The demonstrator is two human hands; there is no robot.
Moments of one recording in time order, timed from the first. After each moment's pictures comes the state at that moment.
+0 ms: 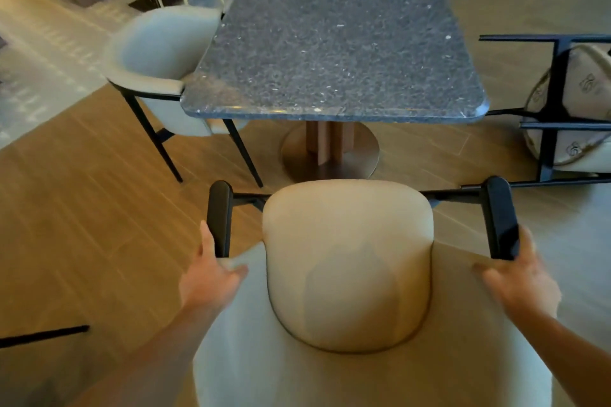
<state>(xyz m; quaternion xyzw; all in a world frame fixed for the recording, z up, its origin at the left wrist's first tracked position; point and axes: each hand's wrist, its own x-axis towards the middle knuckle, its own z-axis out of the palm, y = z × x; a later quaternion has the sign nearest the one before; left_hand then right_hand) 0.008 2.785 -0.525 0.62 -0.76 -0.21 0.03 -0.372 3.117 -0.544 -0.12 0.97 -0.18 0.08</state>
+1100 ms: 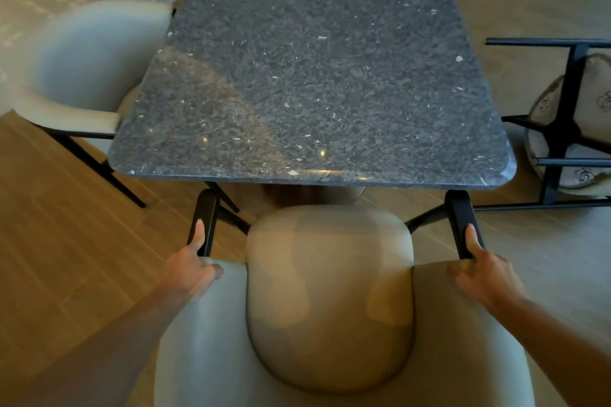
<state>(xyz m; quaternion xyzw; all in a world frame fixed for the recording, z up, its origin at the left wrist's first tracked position) -0.164 2.566 -0.570 0.58 -0.75 -0.32 -0.09 -0.552 2.945 -0.580 -0.20 0.95 -0.09 0.24</state>
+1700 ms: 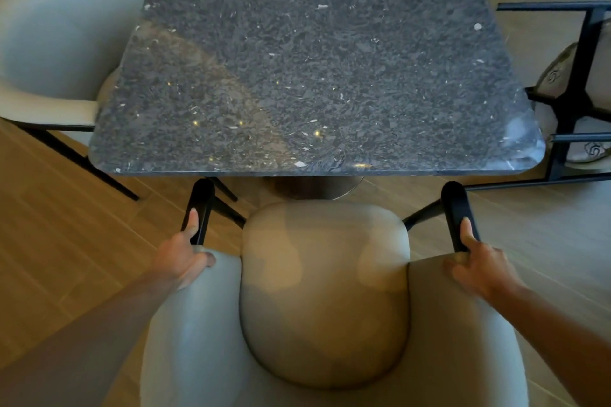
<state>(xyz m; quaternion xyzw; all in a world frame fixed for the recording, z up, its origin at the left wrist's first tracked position) -0.171 2.514 -0.584 0.55 -0.76 -0.30 -0.15 -0.543 2.920 -0.618 -0.19 0.94 -0.04 0.28</state>
